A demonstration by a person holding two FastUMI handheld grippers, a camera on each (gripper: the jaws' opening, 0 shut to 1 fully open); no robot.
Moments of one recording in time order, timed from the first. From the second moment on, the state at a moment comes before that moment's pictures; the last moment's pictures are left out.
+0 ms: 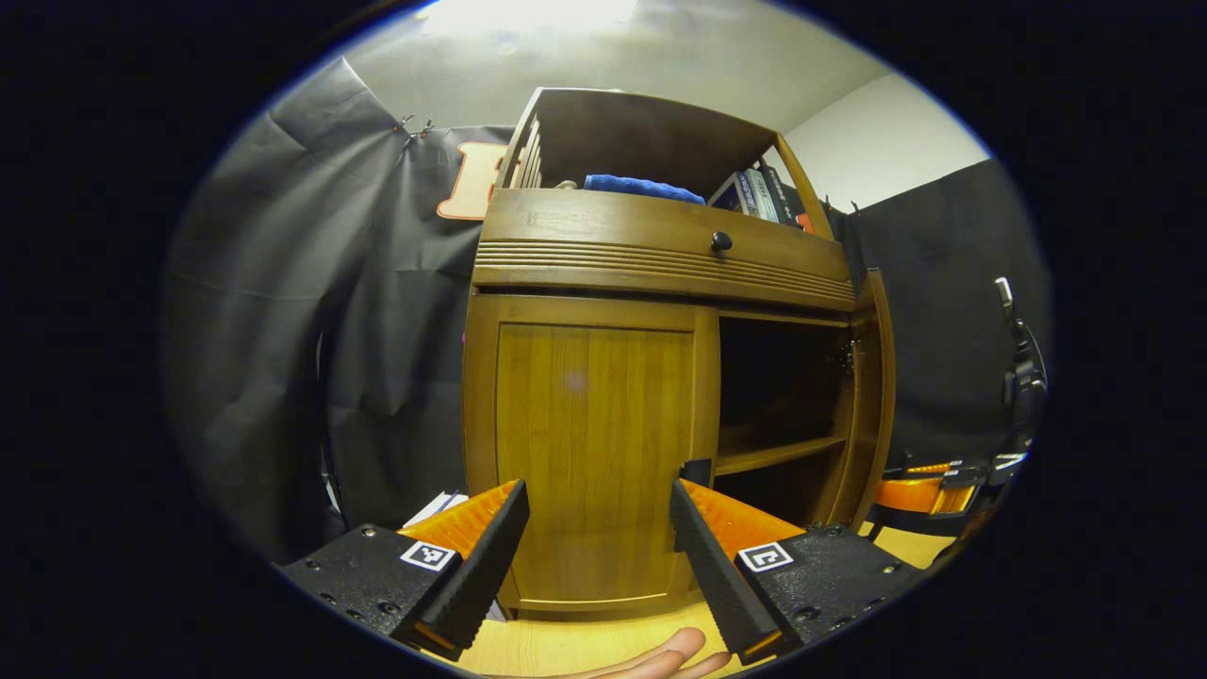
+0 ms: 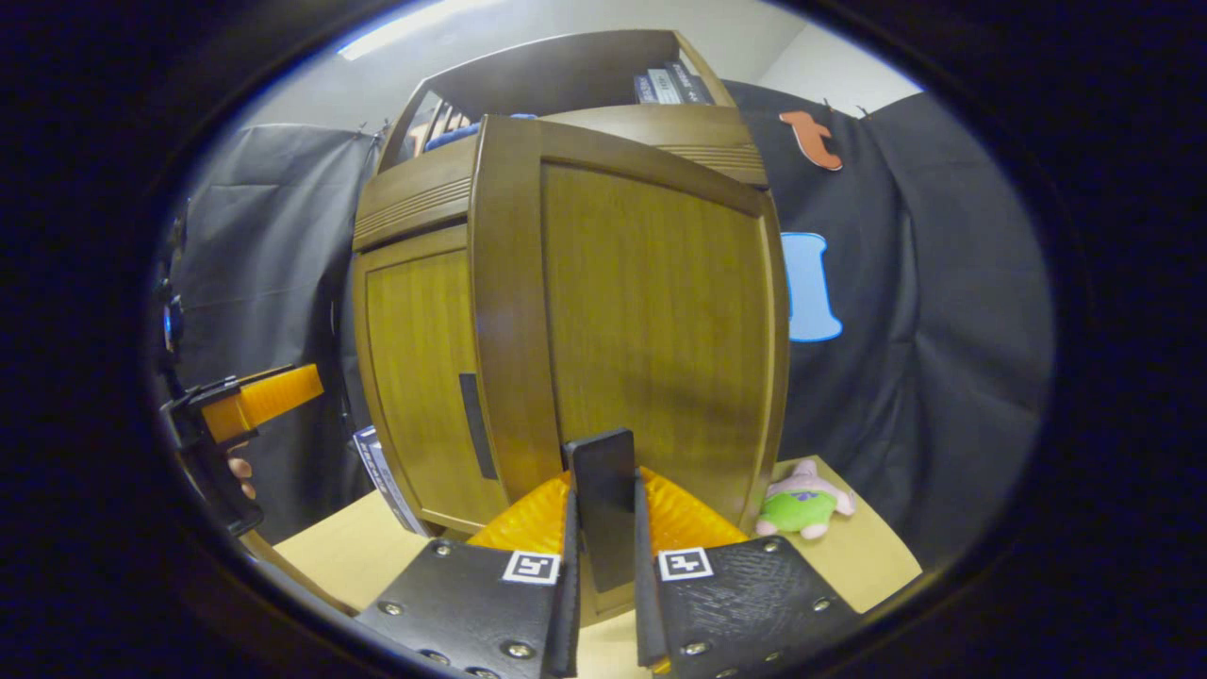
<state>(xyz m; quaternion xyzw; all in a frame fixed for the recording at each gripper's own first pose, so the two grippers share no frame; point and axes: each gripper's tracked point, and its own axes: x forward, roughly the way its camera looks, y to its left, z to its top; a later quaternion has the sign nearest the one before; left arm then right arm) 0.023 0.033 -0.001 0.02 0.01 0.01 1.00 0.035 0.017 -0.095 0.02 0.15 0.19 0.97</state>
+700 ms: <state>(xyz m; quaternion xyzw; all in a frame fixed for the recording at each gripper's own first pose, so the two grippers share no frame) 0.028 0.002 -0.019 0.04 0.02 0.00 1.00 0.017 -0.088 -0.077 -0.04 0.12 0.08 0.99</state>
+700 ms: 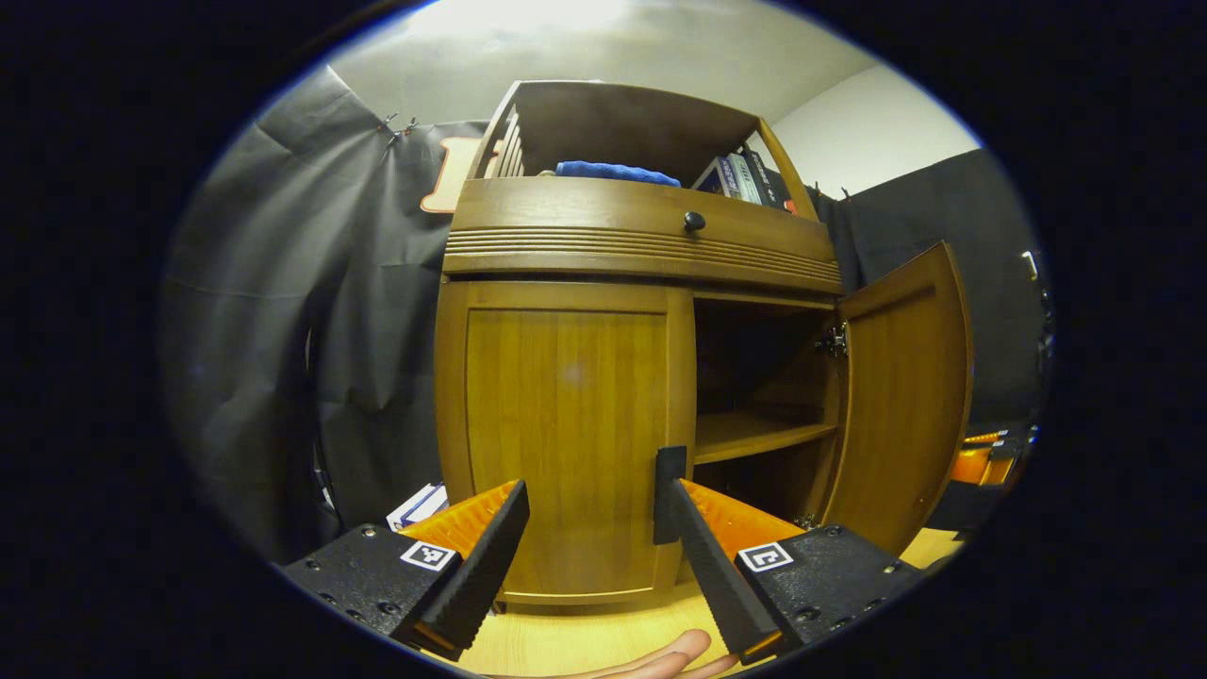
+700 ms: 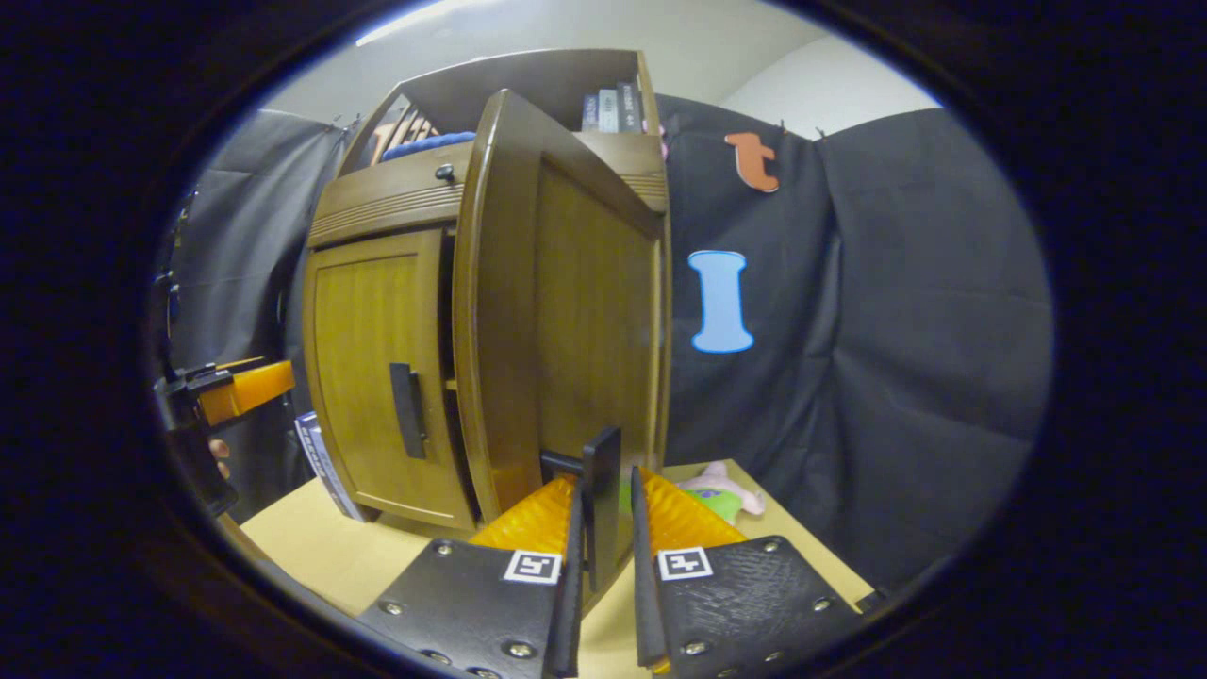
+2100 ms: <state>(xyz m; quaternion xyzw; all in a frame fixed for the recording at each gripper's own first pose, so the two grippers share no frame) 0.103 -0.042 -0.104 0.04 0.08 0.02 1.00 0.052 -0.206 -0.077 -0.05 0.09 0.18 0.98</state>
